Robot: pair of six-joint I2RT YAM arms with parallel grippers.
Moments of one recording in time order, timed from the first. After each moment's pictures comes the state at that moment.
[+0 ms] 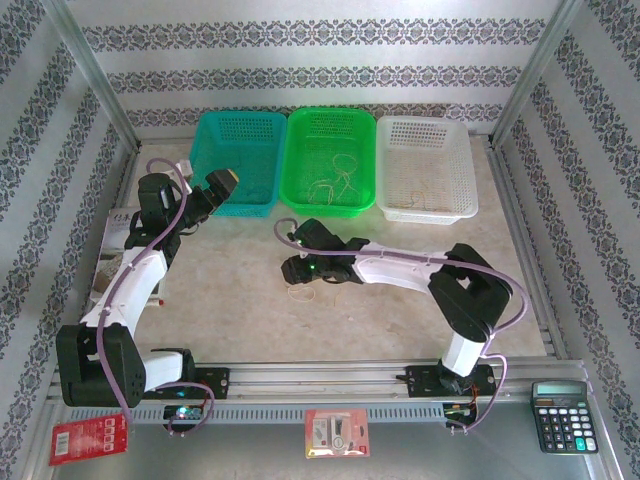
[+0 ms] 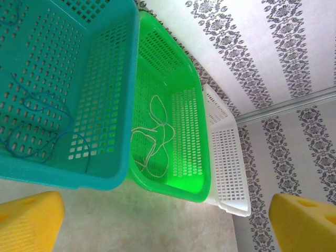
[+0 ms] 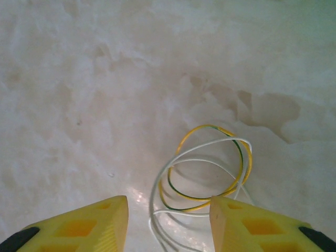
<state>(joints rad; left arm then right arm) 0.05 1.23 0.85 0.01 0.56 -0.82 0.89 1.77 1.09 -0.25 -0.12 0.49</state>
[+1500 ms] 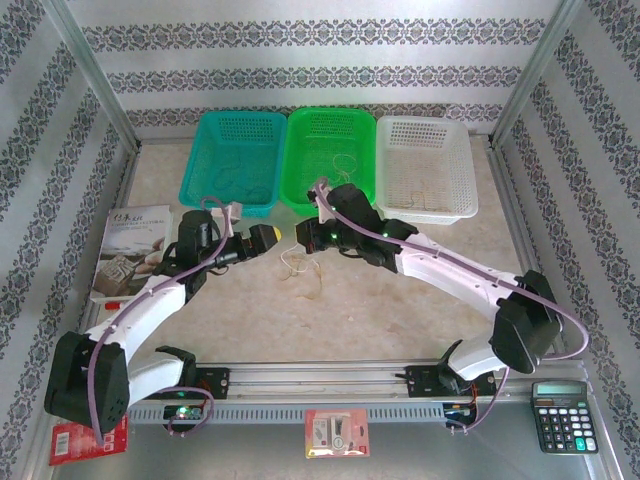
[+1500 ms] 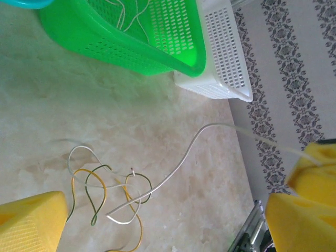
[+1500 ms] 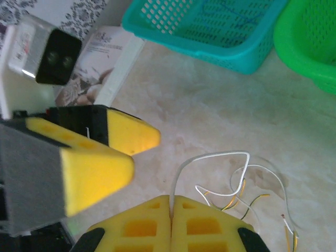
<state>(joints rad) -0.24 1.12 0.58 0.06 0.62 -0.71 0.78 1.46 1.14 -0.26 -0.24 0.53</state>
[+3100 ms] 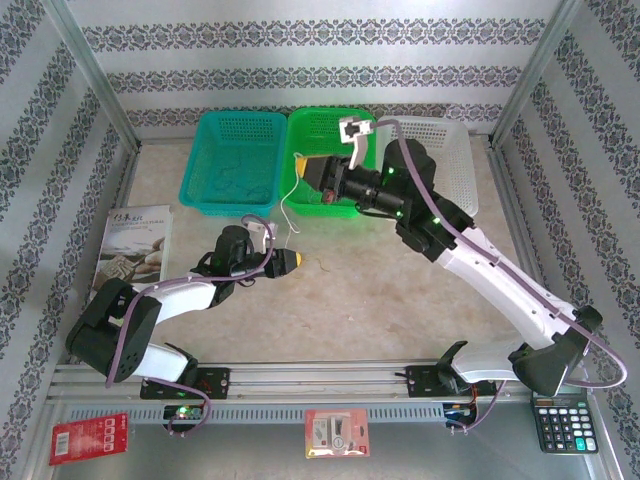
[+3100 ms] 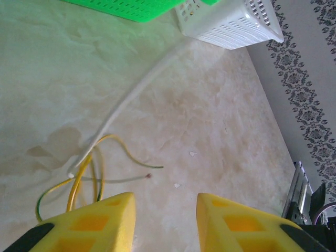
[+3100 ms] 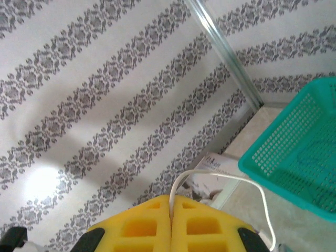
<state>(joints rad) -0.44 1.41 0.49 0.42 0.53 -0.62 0.71 1.31 1.42 -0.13 -0.36 0.66</state>
